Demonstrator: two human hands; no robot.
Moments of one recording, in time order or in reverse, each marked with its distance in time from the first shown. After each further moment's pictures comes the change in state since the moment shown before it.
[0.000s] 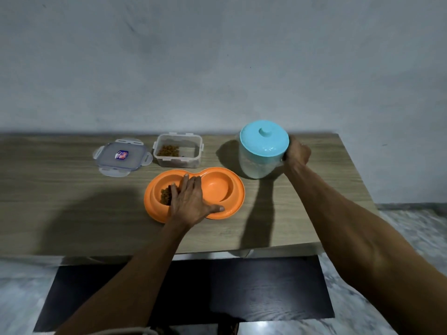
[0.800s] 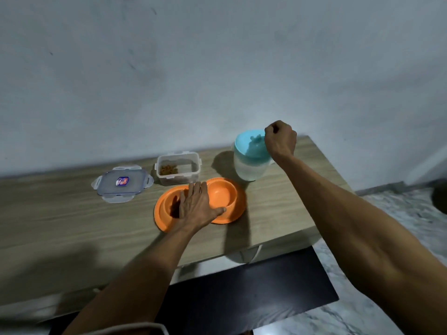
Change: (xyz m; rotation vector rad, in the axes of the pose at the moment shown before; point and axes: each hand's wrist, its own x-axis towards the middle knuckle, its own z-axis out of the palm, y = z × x) left_hand -0.013 -0.008 -0.039 0.027 0.034 0.215; right_hand -0.094 -0.048 0.004 -0.569 0.099 -0.643
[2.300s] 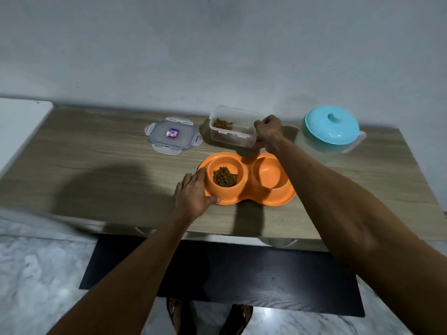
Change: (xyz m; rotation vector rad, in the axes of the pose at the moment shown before) left_hand -0.051 -0.108 0.030 -0.192 0.036 -0.325; right_hand -0.060 -0.029 0.172 0.172 -0.580 0.231
